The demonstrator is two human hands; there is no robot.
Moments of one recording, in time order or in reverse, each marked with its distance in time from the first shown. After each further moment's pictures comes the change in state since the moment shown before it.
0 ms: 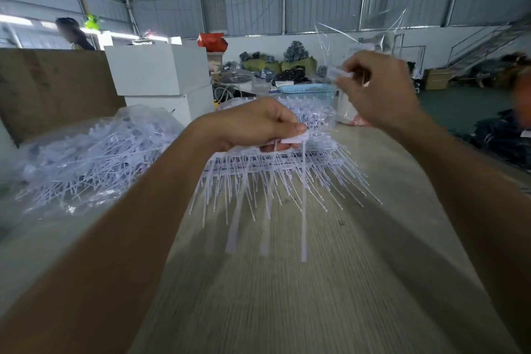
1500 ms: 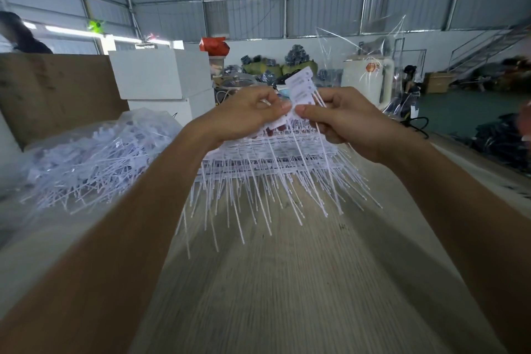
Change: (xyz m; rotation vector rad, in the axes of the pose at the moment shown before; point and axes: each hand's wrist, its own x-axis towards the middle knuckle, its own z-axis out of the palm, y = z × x) left_hand 0.006 -0.018 -0.017 -0.002 0.389 -0.010; right_hand -0.016 -0.015 0.019 0.722 -0.495 0.216
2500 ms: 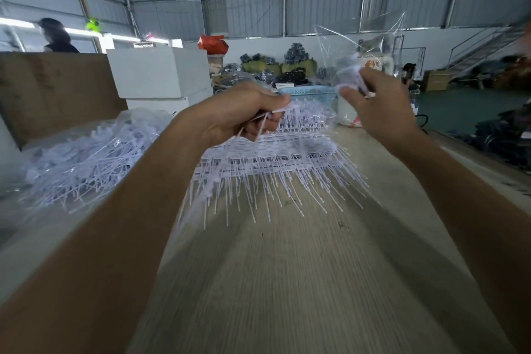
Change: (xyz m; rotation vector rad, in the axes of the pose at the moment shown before) left_hand -0.003 0.019 -0.004 -0.317 -0.229 -0.194; right_hand 0.003 0.024 -0.032 -0.528 0.511 -0.171
